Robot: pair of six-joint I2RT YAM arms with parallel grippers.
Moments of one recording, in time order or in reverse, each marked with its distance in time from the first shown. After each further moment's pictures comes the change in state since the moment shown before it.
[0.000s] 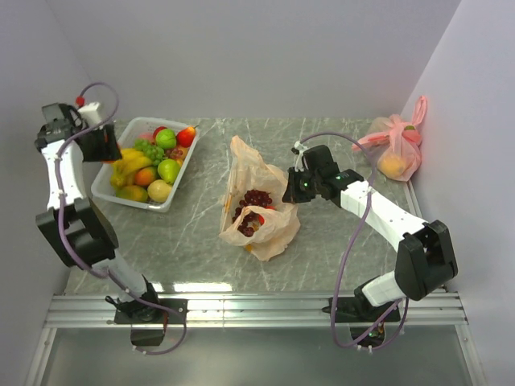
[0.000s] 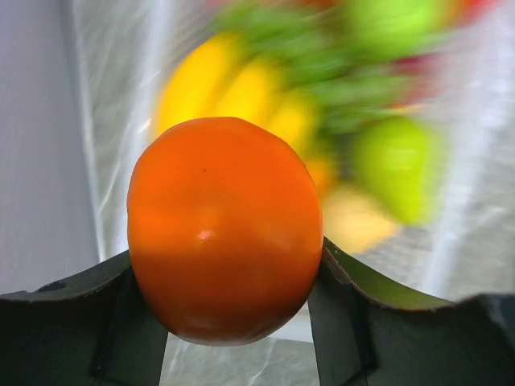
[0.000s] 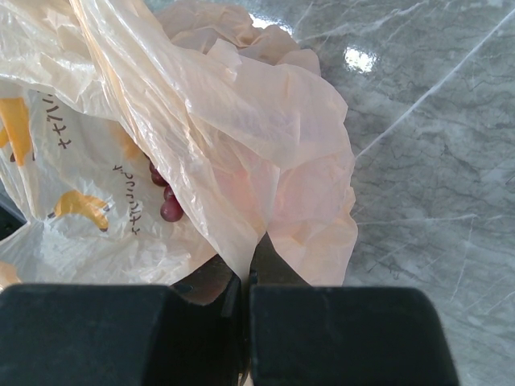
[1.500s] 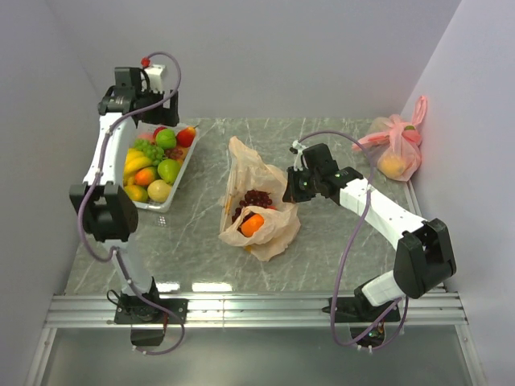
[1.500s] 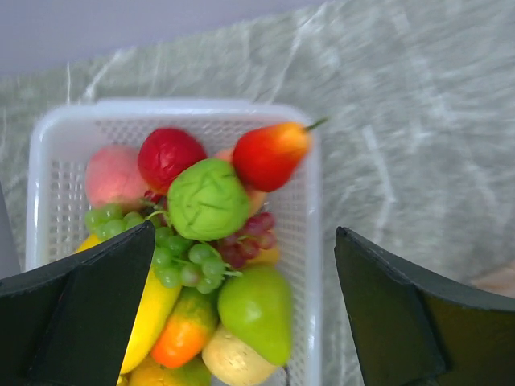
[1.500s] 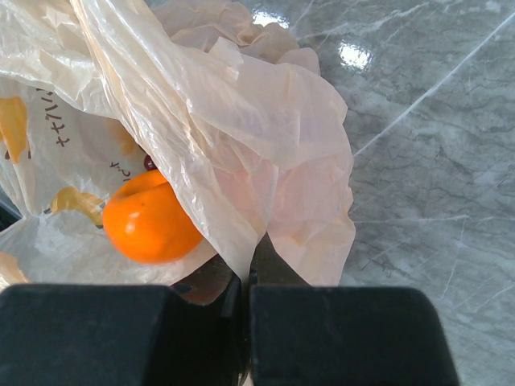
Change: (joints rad) left arm -0.445 0.135 0.349 0.079 -0.129 -0.137; right arm 0.000 0.014 0.029 -0.034 -0.003 -0.037
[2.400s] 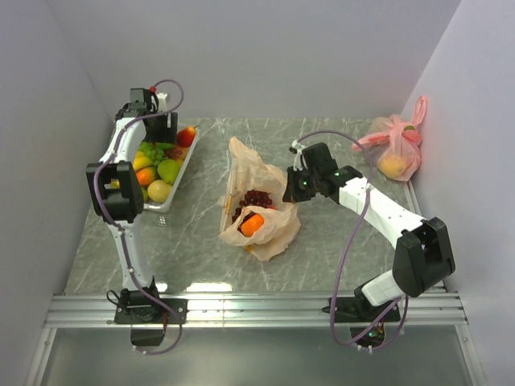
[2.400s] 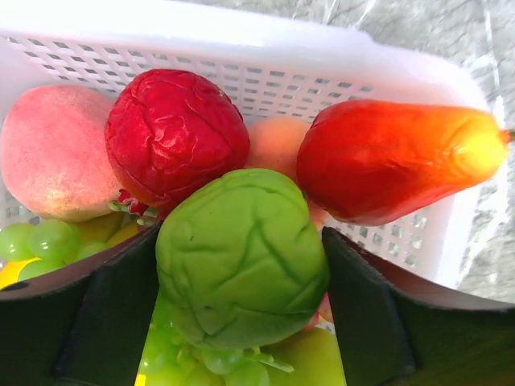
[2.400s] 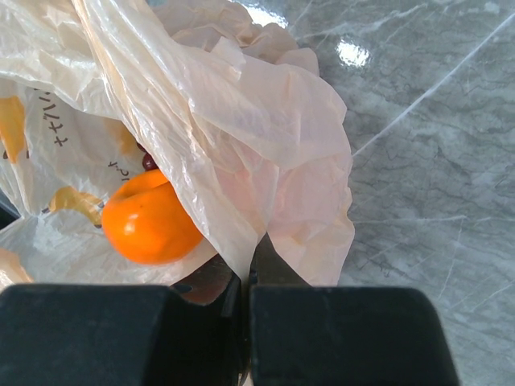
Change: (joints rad) left arm 0.048 0.317 -0.014 0.059 -0.084 -0.042; right arm 0.000 0.010 0.014 -0.014 0.000 -0.009
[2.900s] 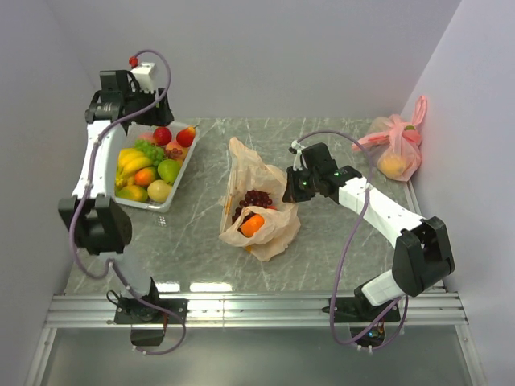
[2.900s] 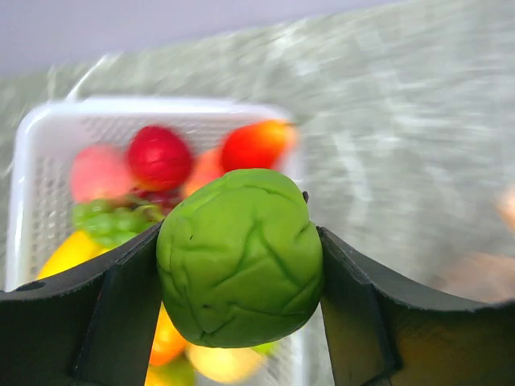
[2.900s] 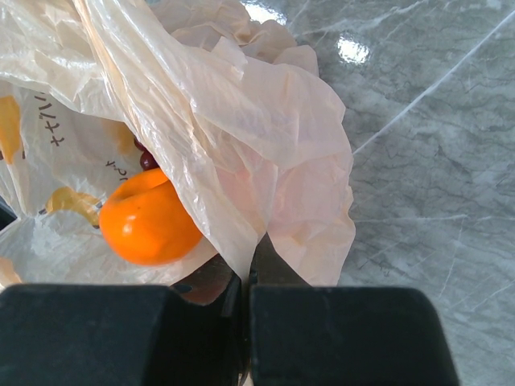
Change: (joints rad) left arm 0.012 -0.335 -0.074 0.002 0.158 -0.004; right arm 0.000 0.006 0.000 -0.002 0.000 0.000
